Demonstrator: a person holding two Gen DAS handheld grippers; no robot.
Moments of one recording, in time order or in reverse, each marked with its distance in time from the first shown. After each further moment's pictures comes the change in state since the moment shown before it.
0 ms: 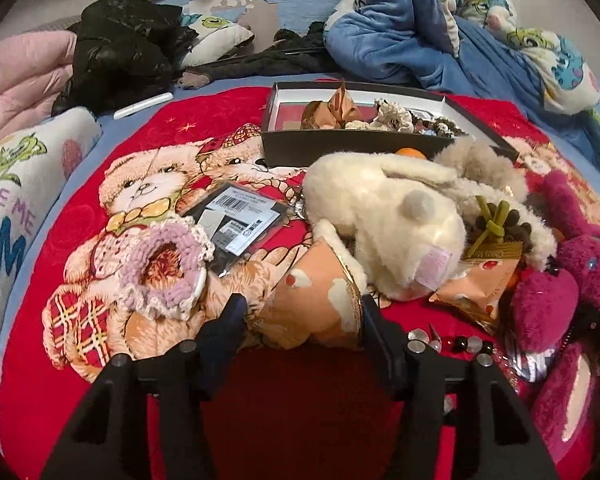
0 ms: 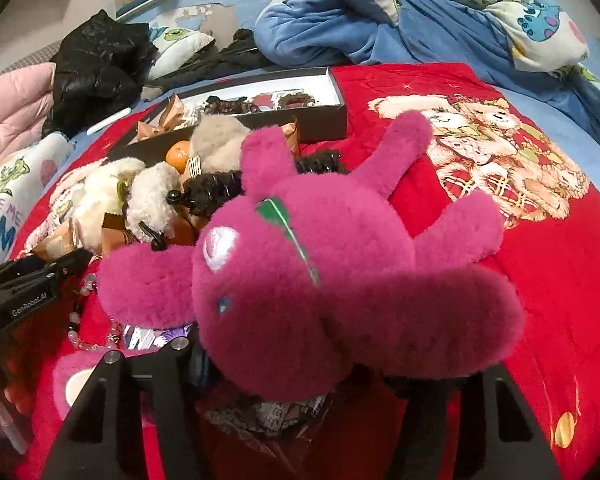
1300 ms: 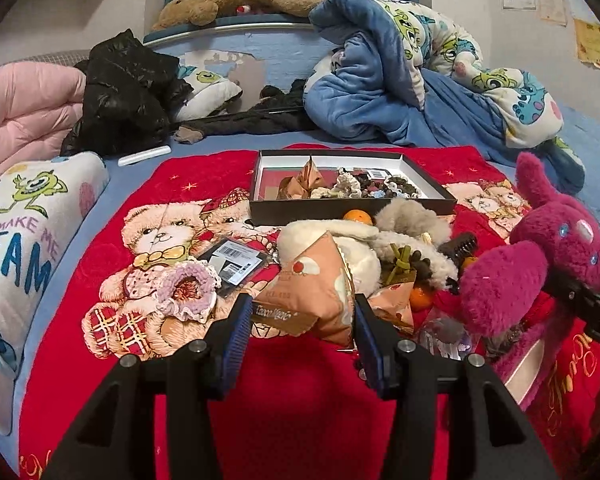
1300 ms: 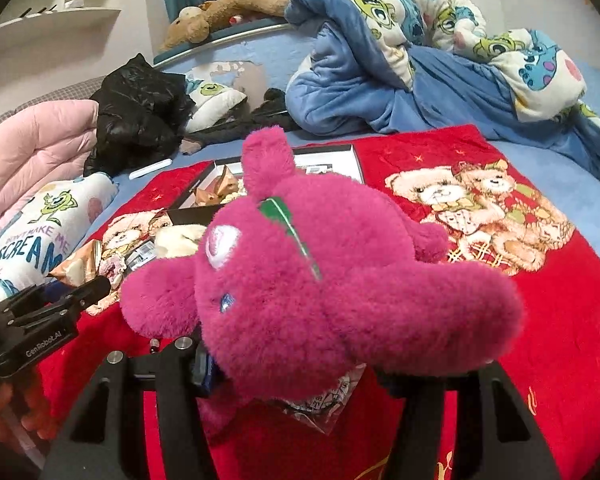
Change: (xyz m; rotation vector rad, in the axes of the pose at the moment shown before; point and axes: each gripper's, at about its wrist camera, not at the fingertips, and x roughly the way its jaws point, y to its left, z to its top) left arm -0.092 -0.008 -0.007 0.004 -0.182 -0.070; right arm -0.086 0.018 0.011 -0.043 -0.202 0.082
